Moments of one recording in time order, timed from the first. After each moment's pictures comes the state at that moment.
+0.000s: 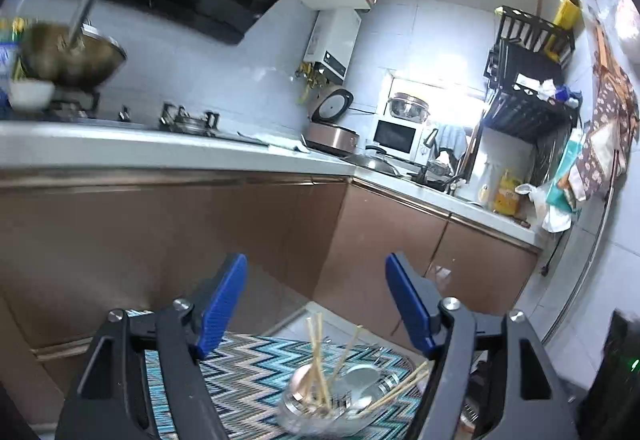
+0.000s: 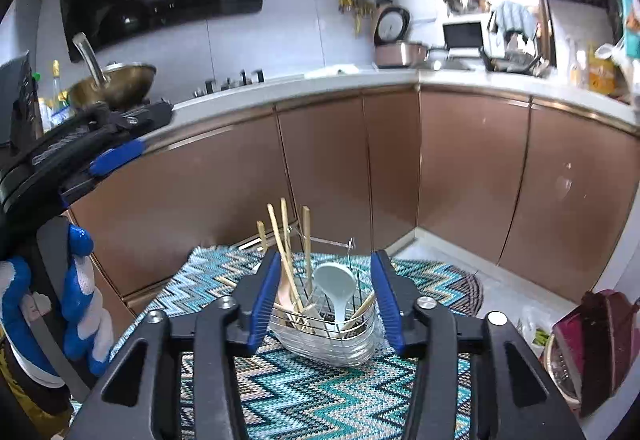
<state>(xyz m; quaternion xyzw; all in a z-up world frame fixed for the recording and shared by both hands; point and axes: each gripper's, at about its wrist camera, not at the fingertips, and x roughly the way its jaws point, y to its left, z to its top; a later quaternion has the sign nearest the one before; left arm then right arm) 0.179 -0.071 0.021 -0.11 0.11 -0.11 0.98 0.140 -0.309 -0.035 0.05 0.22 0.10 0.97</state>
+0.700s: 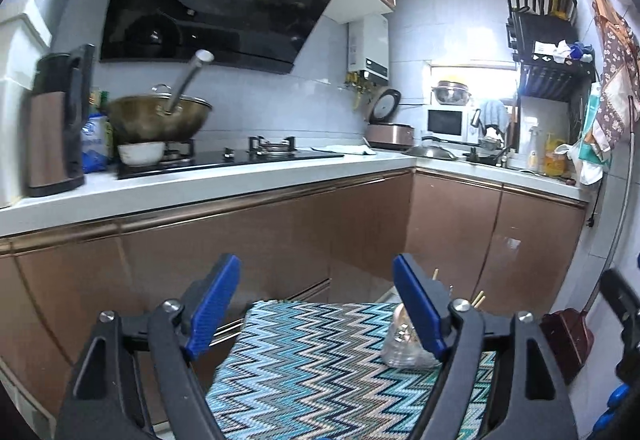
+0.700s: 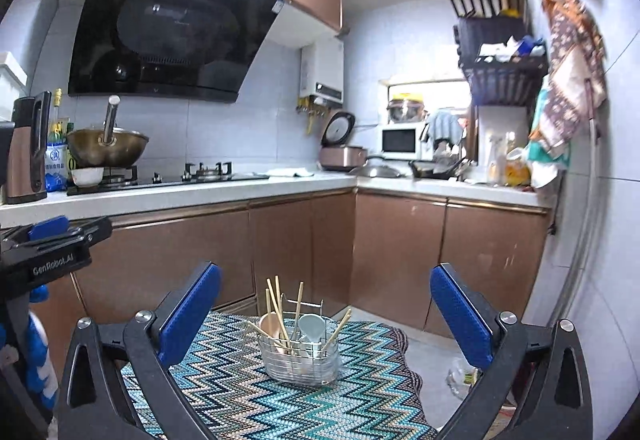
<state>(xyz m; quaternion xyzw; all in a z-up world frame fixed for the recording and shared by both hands) 0.012 -0.016 0.045 -0.01 0.11 0.02 0.99 -0.037 -0.246 0.044 0.01 0.06 -0.04 1.00</state>
